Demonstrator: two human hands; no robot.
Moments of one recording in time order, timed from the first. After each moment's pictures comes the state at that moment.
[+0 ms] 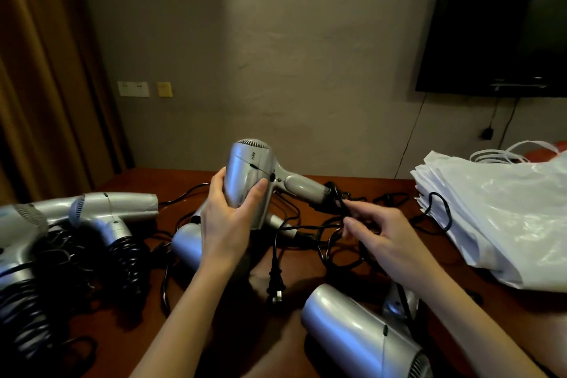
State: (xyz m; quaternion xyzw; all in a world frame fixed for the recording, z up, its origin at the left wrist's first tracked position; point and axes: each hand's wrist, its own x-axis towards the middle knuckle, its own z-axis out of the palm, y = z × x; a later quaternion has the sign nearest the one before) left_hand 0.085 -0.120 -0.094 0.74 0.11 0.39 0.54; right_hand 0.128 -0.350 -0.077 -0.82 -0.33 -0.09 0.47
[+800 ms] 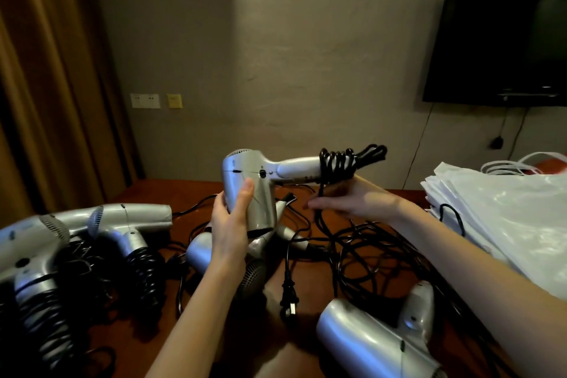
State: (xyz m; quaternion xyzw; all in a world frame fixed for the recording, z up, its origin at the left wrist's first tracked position) left_hand 0.090 -0.112 -0.086 0.55 0.13 0.32 0.76; right_hand 0.182 -0.299 -0.021 -0.80 -0.43 0.10 0.40
